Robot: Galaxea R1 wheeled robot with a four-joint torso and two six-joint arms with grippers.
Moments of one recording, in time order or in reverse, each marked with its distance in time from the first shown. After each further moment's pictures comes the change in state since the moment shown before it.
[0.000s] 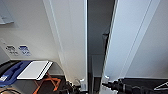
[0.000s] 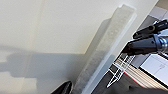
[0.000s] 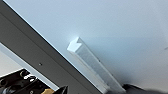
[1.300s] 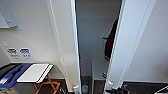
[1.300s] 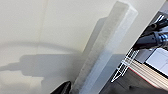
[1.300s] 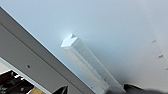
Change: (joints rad) left arm 0.095 -0.131 0.077 0.064 0.001 0.001; right arm -0.103 -0.069 0.026 -0.021 0.024 -0.007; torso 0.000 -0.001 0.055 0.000
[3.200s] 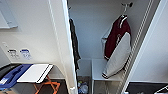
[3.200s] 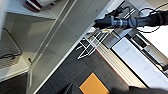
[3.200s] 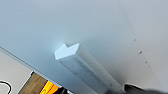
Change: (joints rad) left arm 0.162 -0.213 0.359 0.027 0.144 -0.051; right arm -0.073 -0.254 0.163 -0.006 -0.016 0.009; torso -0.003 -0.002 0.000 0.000
